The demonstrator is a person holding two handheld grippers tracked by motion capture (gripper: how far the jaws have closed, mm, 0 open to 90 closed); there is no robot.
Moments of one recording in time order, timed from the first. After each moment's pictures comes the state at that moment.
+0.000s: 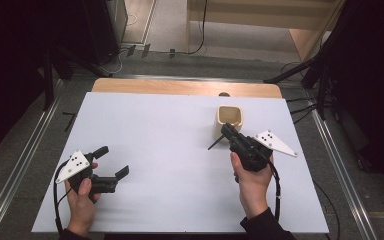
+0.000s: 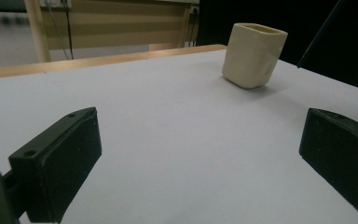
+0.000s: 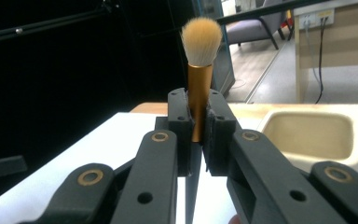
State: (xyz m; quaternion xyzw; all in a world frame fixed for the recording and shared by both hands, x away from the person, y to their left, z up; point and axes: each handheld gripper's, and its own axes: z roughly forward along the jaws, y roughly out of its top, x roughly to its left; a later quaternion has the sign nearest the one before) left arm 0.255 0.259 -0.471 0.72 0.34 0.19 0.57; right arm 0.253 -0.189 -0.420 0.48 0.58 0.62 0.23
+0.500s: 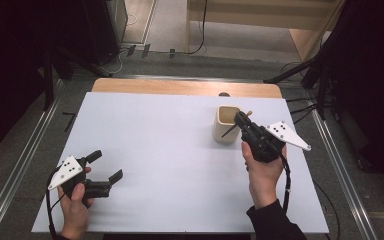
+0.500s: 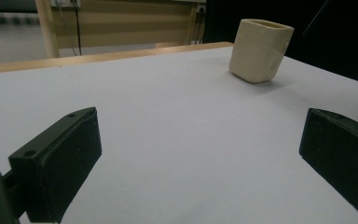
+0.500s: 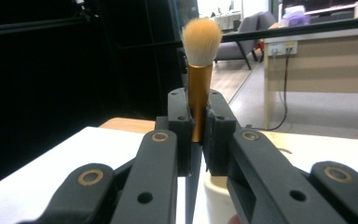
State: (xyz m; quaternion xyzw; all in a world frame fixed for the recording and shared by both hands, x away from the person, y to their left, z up) left arm 0.245 0.273 -0.475 0.72 0.35 0.20 0.57; right arm 0.261 -0.210 -0.397 0.47 0.57 0.60 0.30
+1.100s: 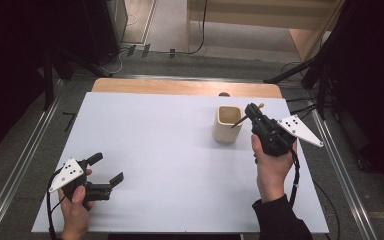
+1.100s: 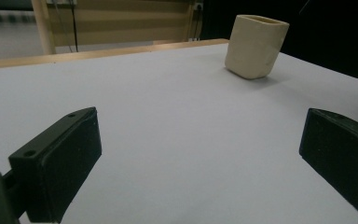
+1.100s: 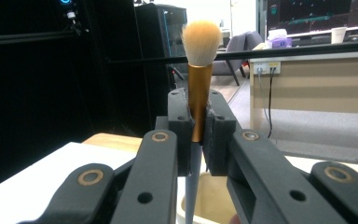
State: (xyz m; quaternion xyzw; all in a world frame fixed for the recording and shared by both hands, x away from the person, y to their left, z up) left arm 0.242 0.269 -0.477 0.72 0.34 0.19 0.57; right arm 0.266 -0.229 -0.385 0.47 0.55 0.60 0.33
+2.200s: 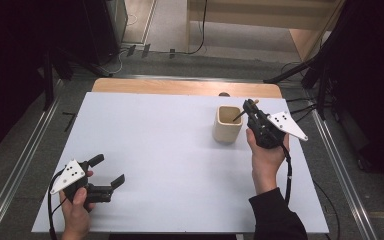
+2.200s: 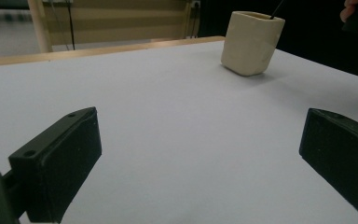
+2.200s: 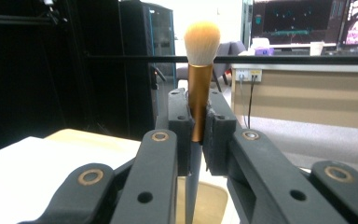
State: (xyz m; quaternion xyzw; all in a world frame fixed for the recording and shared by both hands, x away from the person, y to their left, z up) left arm 0.238 0.267 -0.478 0.73 0.34 0.19 0.57; right arm 0.303 -0.230 -0.416 0.46 0.56 0.57 0.38
